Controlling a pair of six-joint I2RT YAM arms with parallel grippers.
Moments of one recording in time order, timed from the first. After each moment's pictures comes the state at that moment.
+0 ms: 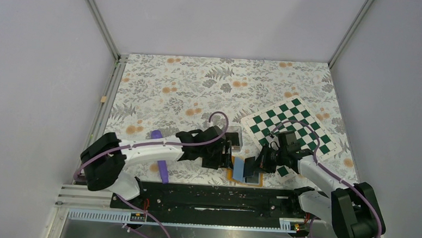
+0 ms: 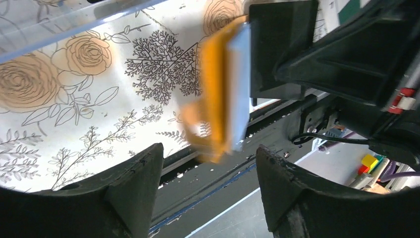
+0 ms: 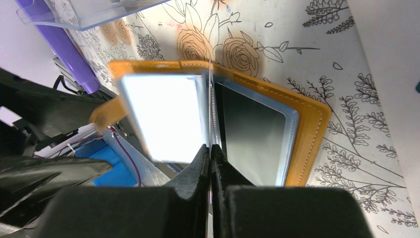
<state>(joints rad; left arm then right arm) -1.06 1.51 0.90 -0.37 0.13 -0.99 0.31 1.10 0.36 -0.35 -0.62 0.67</state>
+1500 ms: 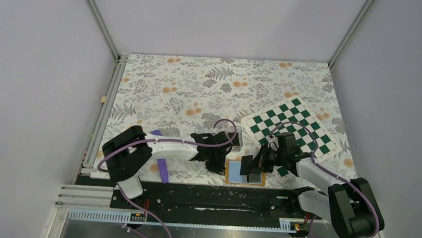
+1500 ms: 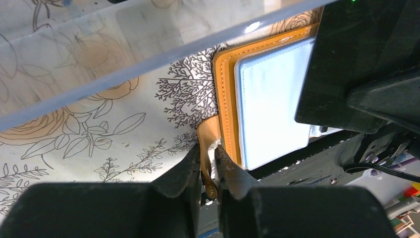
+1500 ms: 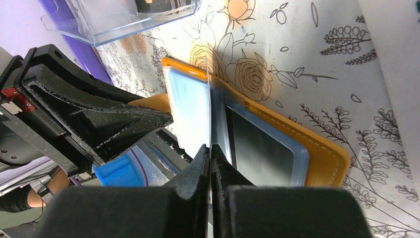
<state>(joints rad) -1.07 1.69 0.94 -0.39 0.10 -0.98 0.31 1.14 0.29 -0.15 -0.67 0.72</state>
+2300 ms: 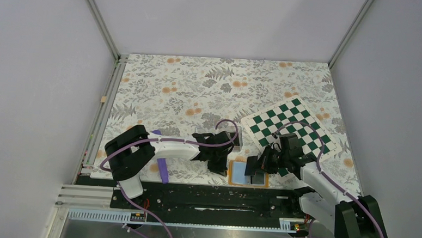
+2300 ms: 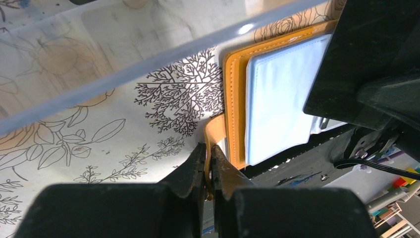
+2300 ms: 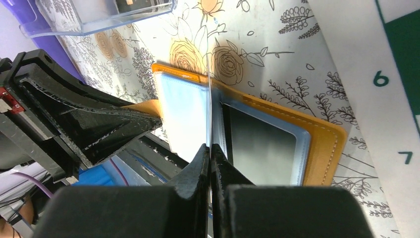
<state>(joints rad) -1.07 1.72 0.95 -0.36 0.15 -0.98 0.31 1.00 0.31 -0.33 -0.55 0.69</state>
